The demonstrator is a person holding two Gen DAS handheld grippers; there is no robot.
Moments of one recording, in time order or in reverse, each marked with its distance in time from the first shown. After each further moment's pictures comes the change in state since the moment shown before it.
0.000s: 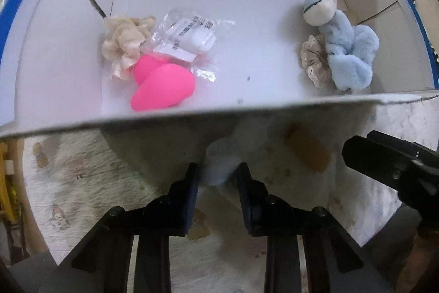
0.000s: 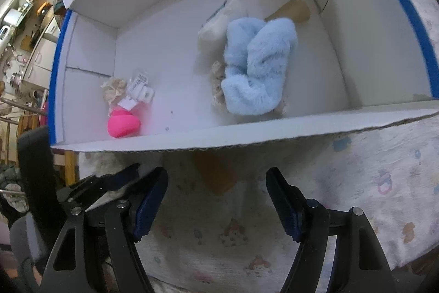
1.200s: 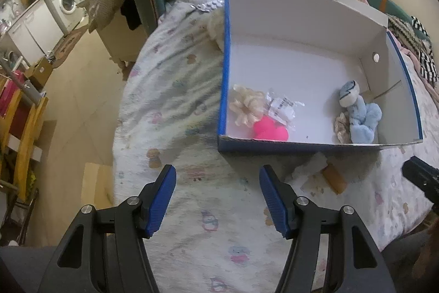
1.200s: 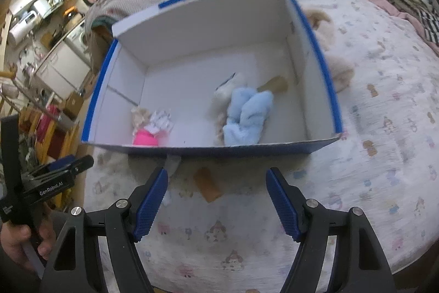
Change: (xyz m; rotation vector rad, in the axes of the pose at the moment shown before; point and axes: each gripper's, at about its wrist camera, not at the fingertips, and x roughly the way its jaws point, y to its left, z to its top) left arm -0.115 0.061 -0.033 -0.157 -0.284 0.163; right arm -0.078 0.011 -0.030 -0.156 -0.280 -0.029
